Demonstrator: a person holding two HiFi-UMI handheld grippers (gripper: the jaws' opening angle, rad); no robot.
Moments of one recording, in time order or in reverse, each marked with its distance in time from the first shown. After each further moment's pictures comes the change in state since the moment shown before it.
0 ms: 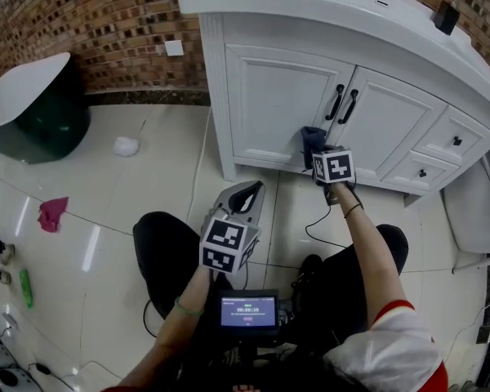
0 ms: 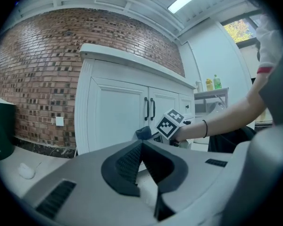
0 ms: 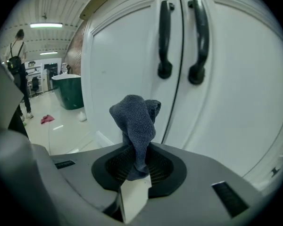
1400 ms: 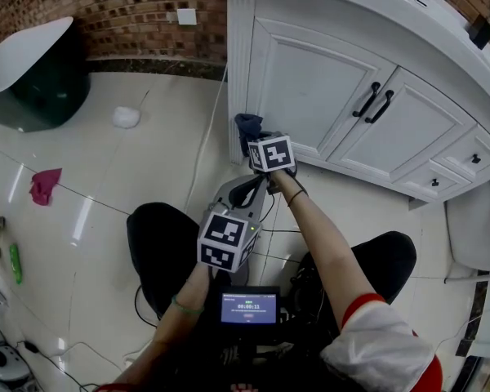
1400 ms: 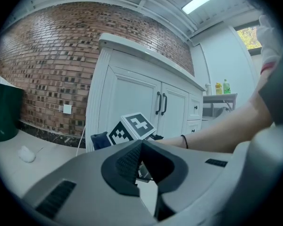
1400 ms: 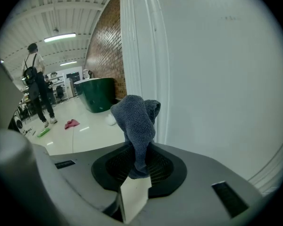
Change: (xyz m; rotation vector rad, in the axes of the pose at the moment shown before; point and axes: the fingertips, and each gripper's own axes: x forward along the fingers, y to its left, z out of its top) left arm 0.012 0.048 -0.038 -0.115 0.017 0.039; right arm 0.115 0.220 0.034 -0.022 0.002 0.305
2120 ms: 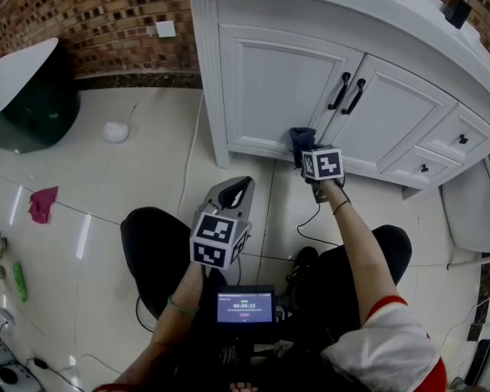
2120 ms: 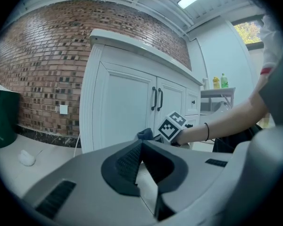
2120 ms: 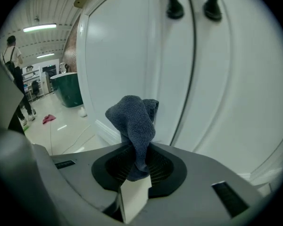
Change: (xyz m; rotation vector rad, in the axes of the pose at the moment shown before) left arm 0.012 -0.023 -0.005 0.043 0.049 -0.008; right arm -0.119 -0.178 -0.081 0.082 0.066 -0.257
